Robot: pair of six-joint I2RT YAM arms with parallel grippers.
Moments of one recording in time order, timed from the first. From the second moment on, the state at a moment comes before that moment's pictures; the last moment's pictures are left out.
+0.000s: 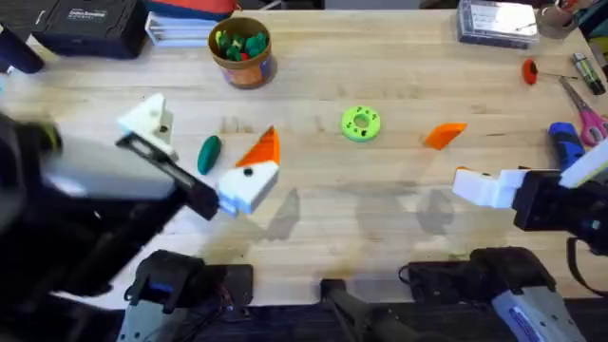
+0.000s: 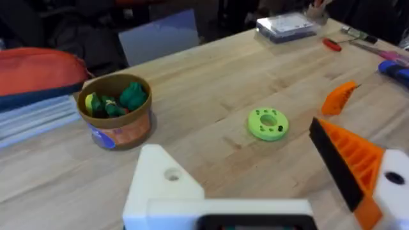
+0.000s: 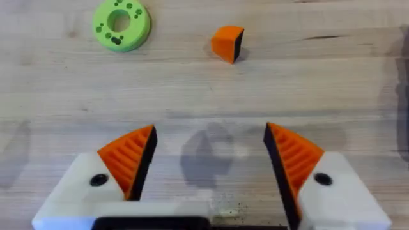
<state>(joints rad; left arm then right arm) -0.22 0.19 0.52 -0.54 0.35 0.03 0.00 0.43 0.79 -1.24 -0.03 0.08</state>
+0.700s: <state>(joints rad) -0.22 0.00 0.01 -0.03 0.51 -0.04 0.00 0.43 0.79 -1.24 -0.03 0.08</state>
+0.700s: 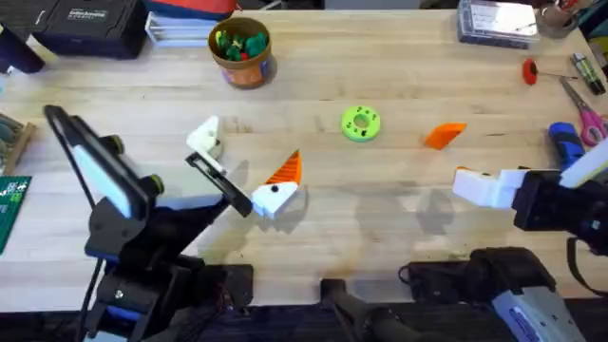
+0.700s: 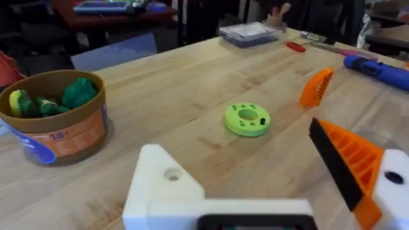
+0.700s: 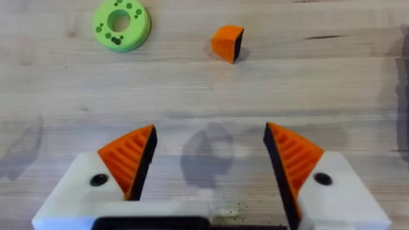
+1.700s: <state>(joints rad) -0.22 0.01 0.01 -0.06 0.62 -0.04 0.00 0.43 0.79 -1.24 -0.03 0.08</state>
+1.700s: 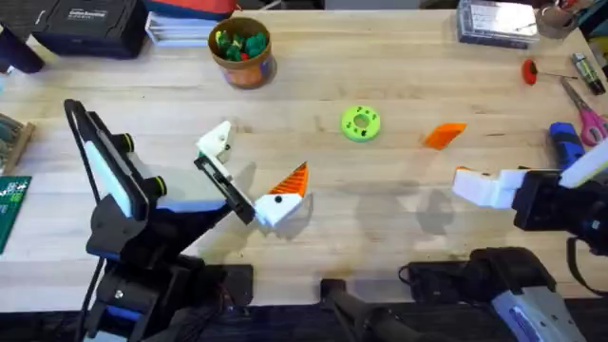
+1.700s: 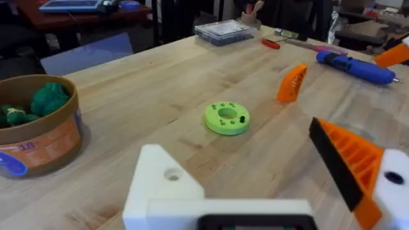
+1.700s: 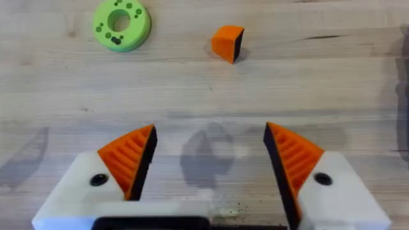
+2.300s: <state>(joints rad) -0.22 0.01 0.01 -0.06 0.77 -0.04 0.00 0.43 0.79 -1.24 -0.03 0.08</state>
